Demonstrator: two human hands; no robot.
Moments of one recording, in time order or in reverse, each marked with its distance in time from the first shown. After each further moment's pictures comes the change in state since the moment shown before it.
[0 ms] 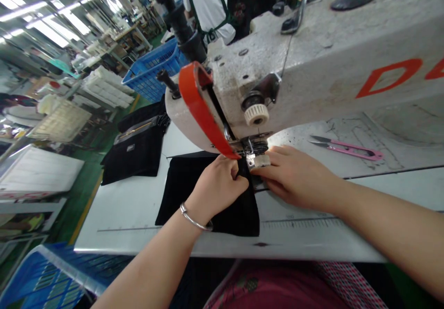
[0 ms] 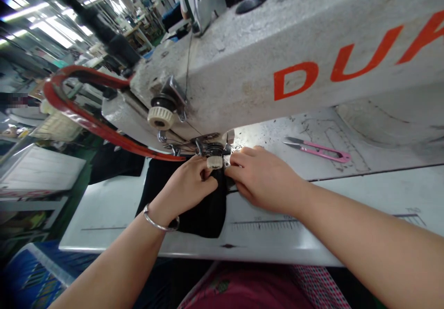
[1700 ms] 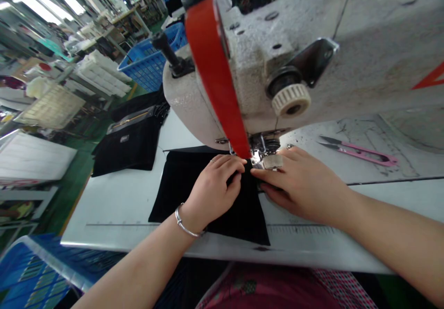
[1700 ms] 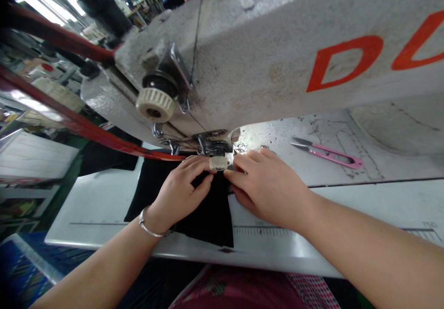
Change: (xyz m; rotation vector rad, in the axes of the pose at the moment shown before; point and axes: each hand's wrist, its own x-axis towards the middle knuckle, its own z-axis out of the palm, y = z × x) left_hand -0.016 -0.016 0.013 -0.159 0.158 0.261; right_hand -0.005 -0.007 0.004 -0.100 0.049 0.005
